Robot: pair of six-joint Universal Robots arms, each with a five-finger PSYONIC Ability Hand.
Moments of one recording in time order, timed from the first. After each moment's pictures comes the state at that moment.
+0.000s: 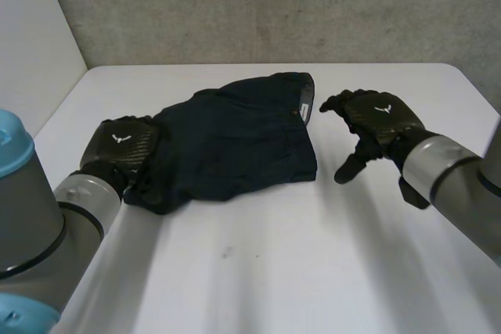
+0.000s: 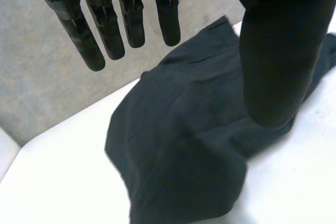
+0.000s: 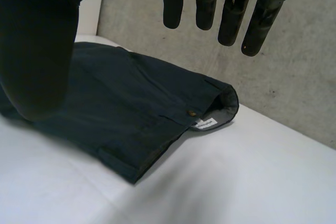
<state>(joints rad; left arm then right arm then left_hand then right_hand) 4.24 -1.71 -1.75 3.22 -1.69 3.33 1.92 -1.32 1.55 0.00 1.30 3.02 0.43 0.39 0.40 0.39 0.21 0.25 0.28 0.27 0.28 0.10</state>
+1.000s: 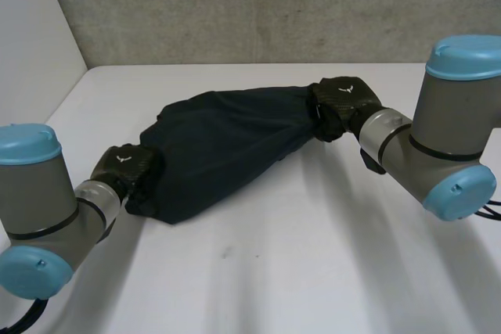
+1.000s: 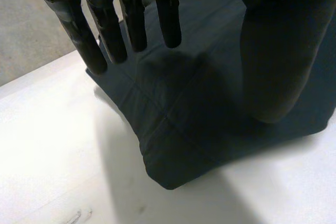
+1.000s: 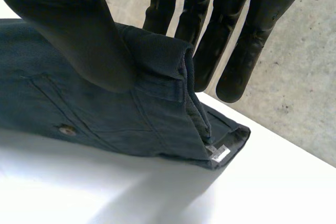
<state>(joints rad) 4.42 -1.98 -1.72 3.32 -1.51 3.36 2.01 -1.01 1.16 0.05 1.35 2.99 0.45 0.44 0.44 0.44 0.27 0.96 1.17 1.16 1.19 0.95</state>
